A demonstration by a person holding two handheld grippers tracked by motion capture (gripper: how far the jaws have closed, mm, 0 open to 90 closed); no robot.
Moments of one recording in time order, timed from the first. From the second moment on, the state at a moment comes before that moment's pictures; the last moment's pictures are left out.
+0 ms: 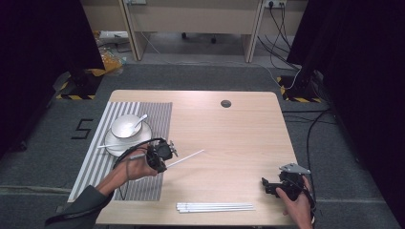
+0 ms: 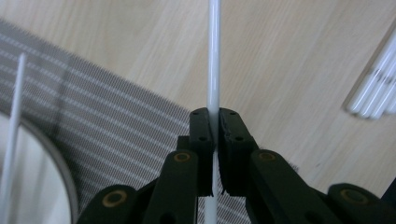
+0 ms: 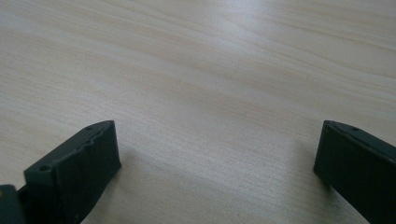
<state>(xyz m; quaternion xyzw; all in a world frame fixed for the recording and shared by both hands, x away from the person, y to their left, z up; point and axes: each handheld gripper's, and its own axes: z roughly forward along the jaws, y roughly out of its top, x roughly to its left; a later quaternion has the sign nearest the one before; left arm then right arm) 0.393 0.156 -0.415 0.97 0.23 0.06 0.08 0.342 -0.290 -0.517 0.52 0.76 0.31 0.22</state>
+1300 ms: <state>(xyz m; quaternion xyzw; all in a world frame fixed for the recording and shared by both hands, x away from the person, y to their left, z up) 0.428 0.252 -0.429 0.94 0.30 0.13 0.04 0.342 -0.289 -0.517 0.53 0.76 0.31 0.22</state>
